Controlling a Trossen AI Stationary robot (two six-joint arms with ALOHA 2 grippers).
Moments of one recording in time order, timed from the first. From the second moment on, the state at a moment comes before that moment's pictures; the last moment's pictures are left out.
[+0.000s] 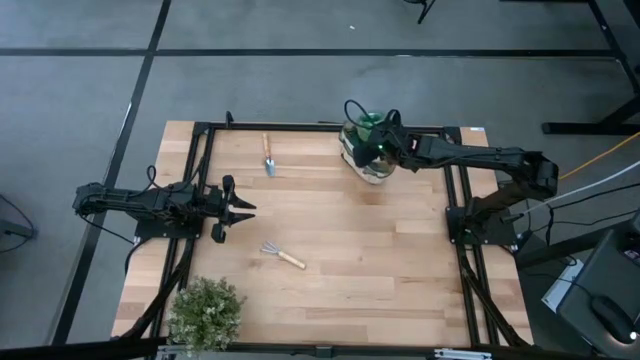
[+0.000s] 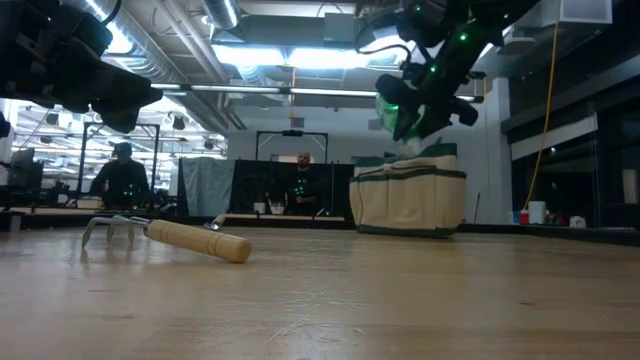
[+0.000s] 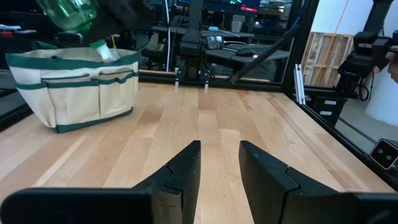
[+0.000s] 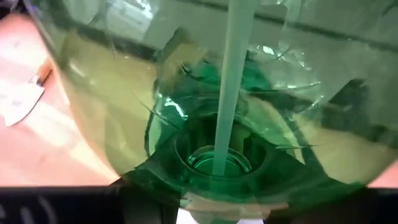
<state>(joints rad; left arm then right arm) -0.04 0.08 0.01 0.00 -0.03 -0.11 -0.33 1.44 1.04 -0.46 0.50 0.62</state>
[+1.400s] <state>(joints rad) -0.04 0.08 0.01 0.00 -0.03 -0.11 -0.33 1.44 1.04 -0.56 0.59 0.52</state>
